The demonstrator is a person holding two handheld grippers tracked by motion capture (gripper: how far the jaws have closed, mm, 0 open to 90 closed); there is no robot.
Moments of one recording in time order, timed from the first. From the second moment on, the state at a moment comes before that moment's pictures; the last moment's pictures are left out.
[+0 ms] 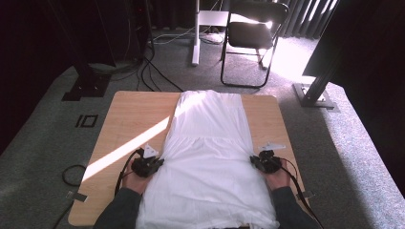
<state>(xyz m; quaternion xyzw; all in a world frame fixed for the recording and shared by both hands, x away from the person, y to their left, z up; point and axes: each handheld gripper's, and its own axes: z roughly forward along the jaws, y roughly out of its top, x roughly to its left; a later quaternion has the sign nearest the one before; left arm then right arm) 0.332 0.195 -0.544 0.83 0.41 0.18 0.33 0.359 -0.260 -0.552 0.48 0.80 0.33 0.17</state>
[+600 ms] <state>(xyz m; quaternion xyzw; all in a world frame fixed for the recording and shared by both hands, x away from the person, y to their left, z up) 0.307 0.205 -0.523 0.81 0.41 0.17 0.39 0.324 -0.269 -0.517 0.47 0.77 0.41 0.17</state>
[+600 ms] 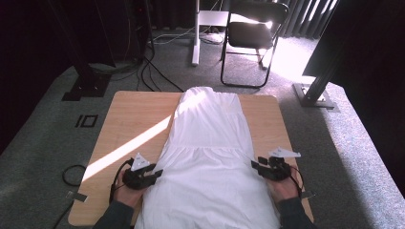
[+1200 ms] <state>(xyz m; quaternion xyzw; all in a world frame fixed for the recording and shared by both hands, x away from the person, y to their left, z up) 0.377 0.160 -0.526 0.82 0.40 0.16 0.38 0.429 -0.214 -0.514 0.46 0.78 0.39 0.16</state>
